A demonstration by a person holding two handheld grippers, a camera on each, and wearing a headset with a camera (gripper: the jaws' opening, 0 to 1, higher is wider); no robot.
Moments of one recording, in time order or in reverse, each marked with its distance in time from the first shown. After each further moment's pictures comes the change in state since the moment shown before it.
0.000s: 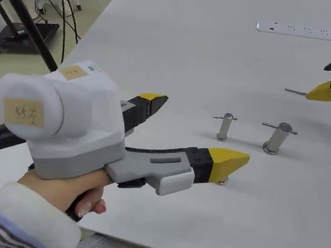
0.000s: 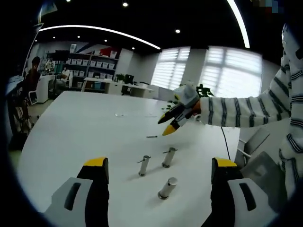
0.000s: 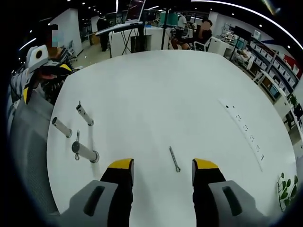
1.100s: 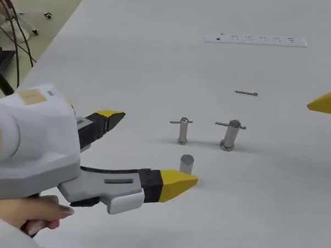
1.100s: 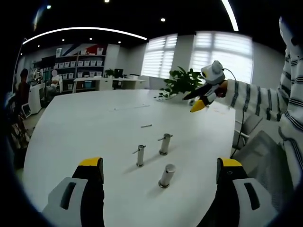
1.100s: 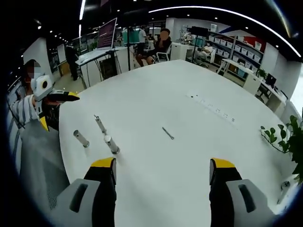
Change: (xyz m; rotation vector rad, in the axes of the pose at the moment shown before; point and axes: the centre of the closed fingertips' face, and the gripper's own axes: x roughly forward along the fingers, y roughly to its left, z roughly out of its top) left arm -0.002 -0.013 -0.022 0.130 0.120 -0.060; right arm -0.116 0.024 -0.044 0.293 -0.133 -0.208
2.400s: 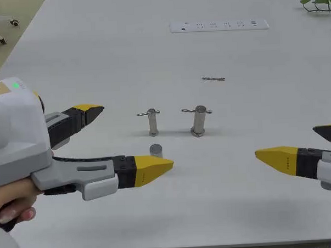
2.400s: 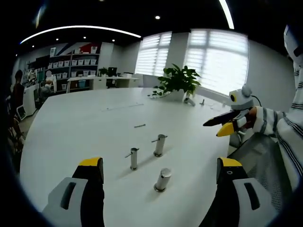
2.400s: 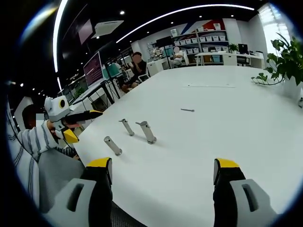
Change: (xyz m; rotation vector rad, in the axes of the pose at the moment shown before) left arm 0.012 -0.010 0.002 0.020 0.025 -0.055; right arm -0.040 0.118 -0.070 0.443 -0.220 -0.020
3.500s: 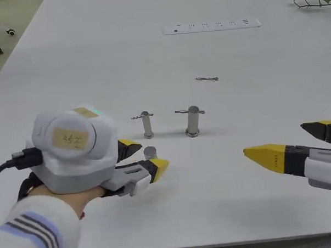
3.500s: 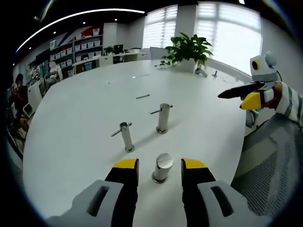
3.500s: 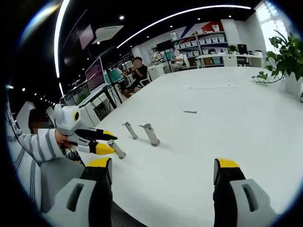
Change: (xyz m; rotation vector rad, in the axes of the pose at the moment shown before) left arm 0.037 -0.003 -0.049 0.020 0.239 0.098; right arm -0.001 0.008 -0.003 0.033 -0.044 0.026
